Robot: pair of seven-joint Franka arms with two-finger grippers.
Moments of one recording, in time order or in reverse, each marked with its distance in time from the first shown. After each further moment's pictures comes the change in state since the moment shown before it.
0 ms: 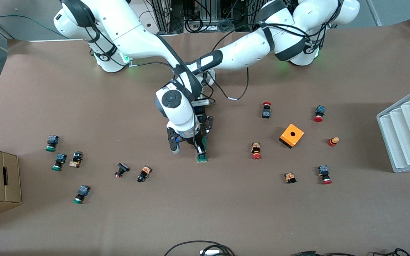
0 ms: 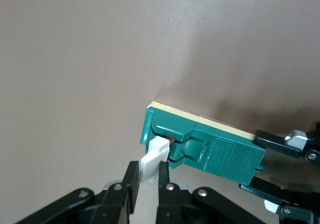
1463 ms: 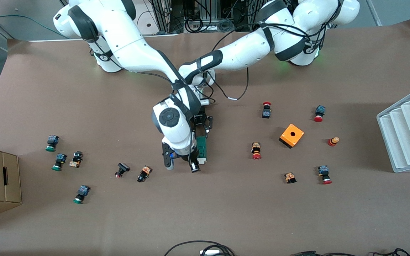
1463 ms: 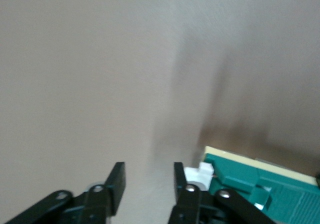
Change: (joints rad) left arm 0.000 0.000 0.000 0.000 0.000 0.000 0.000; right arm -0.064 0.101 -0.064 0.239 0.002 -0.178 -0.001
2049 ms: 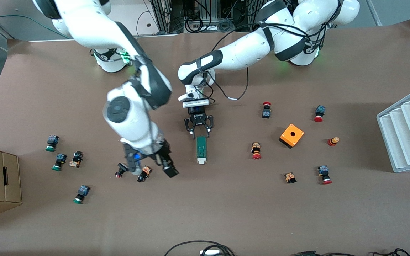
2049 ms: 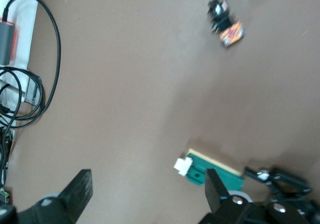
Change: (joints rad) left arm 0.000 0.000 -0.001 0.002 0.000 0.000 0.000; right arm -0.176 -0.300 0.037 -0.018 0.000 -0.368 -0.376
